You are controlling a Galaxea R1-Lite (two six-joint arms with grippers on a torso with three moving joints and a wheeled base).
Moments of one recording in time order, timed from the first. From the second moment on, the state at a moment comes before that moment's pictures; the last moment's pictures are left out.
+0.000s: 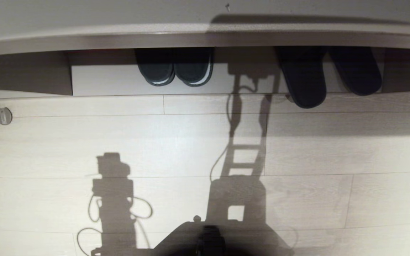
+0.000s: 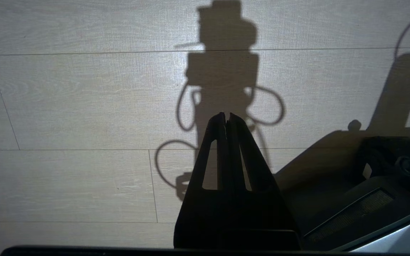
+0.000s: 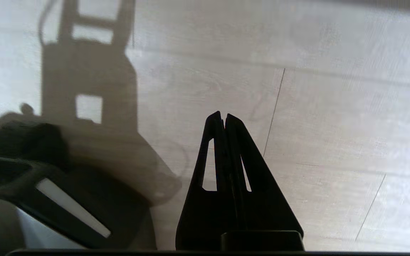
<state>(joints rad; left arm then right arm) 0.00 0.00 0.00 0.00 0.00 -0.01 0.00 0.02 -0.10 0.07 0.03 -0.08</state>
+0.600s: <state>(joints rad) 0.00 0.00 0.00 0.00 0.00 -0.01 0.02 0.71 -0.52 -0.19 0.15 -0.14</state>
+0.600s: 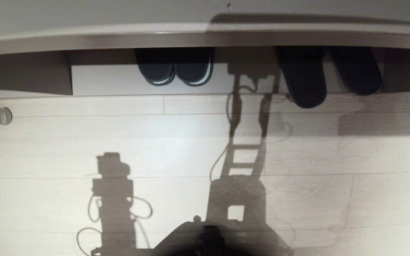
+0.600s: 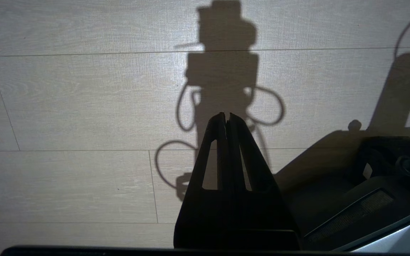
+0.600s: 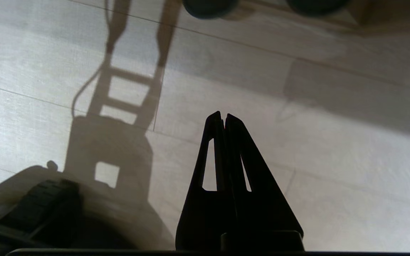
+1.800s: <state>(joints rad) 0.00 0.00 0.00 0.00 0.00 -0.01 0.07 1.48 -0.53 -1.29 0.08 -0.41</state>
